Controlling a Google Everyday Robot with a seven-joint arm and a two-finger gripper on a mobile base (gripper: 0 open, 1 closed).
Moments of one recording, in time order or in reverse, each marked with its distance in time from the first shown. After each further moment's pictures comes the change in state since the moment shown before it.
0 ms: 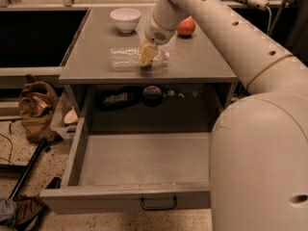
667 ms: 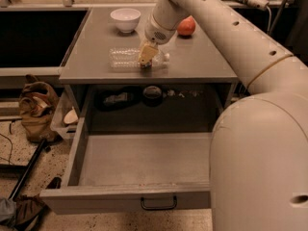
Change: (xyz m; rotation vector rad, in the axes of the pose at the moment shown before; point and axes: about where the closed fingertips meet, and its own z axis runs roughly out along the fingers) arm 0.000 0.000 0.000 0.000 0.000 0.000
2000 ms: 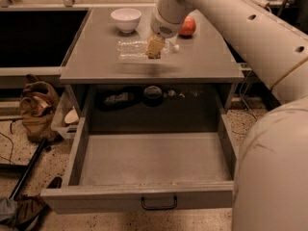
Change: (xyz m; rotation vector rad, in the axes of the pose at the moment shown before) arm 0.006 -0.006 -0.044 0.154 0.080 -0.014
